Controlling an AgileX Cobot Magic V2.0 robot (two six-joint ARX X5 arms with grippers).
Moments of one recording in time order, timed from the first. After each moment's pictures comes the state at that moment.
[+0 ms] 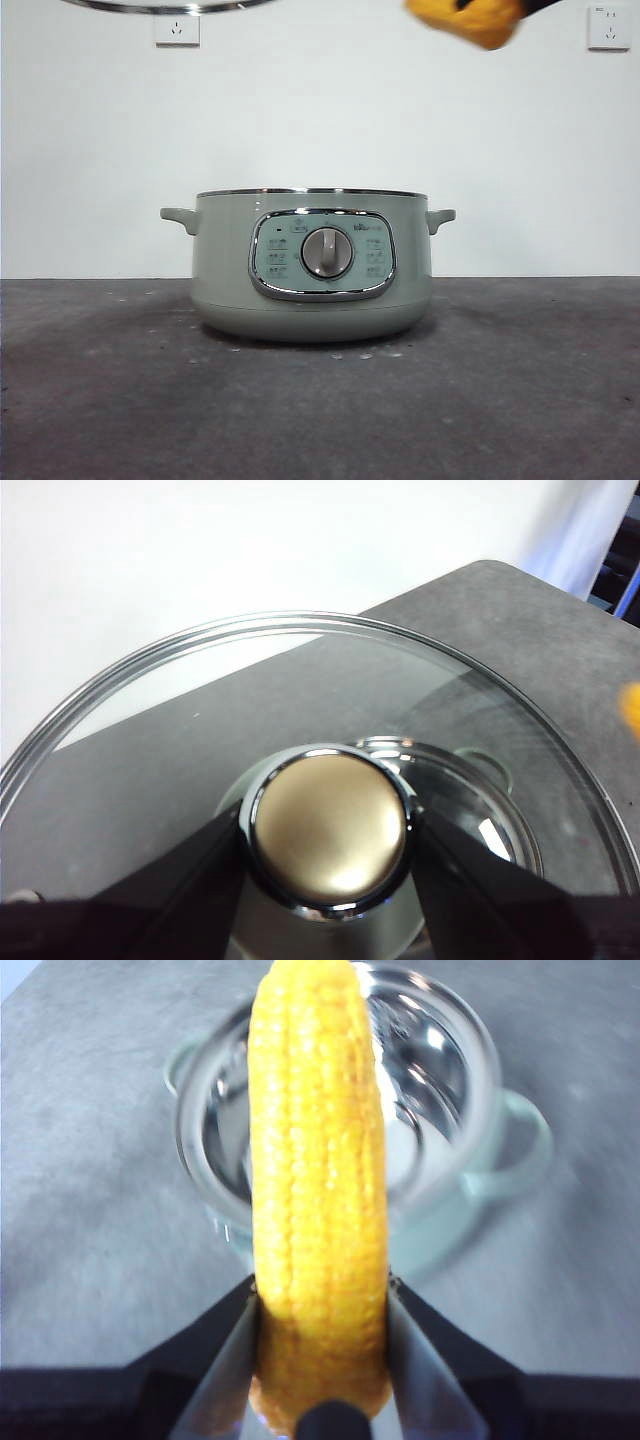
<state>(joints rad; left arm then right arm) -0.30 1.37 1.70 -0.75 0.24 0.11 0.39 1.31 1.40 -0.82 -0.32 0.00</state>
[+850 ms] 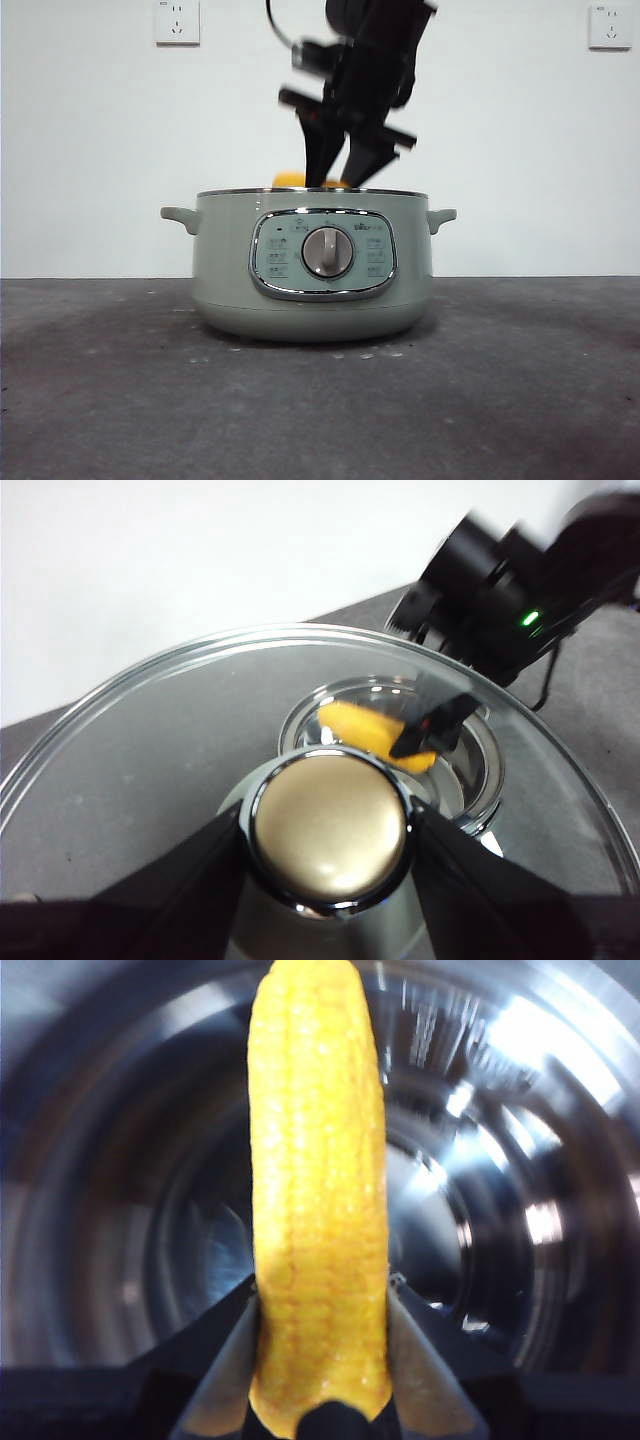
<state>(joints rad) -0.20 0.91 1.43 -0.88 0.26 0.12 0.54 2.19 2.13 -1.00 -0.14 -0.10</state>
